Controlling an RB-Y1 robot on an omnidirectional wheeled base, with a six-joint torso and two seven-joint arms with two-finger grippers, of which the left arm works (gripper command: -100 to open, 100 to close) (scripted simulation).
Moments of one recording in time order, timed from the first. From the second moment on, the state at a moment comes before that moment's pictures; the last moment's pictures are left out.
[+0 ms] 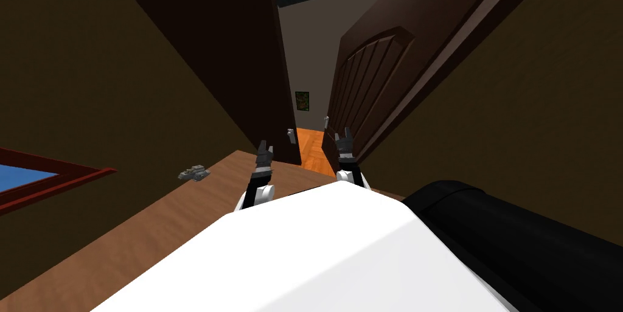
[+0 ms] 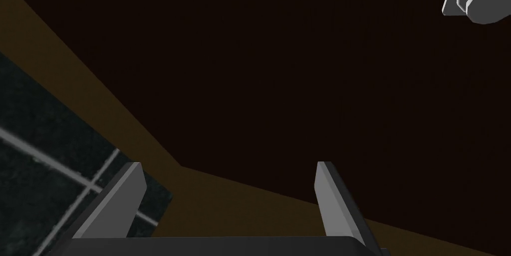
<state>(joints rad) 0.34 0.06 -0.17 -1.94 0.02 -0.41 -0.08</state>
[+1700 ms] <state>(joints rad) 0.14 0.07 -0.30 -1.50 0.01 -0.30 0.00</state>
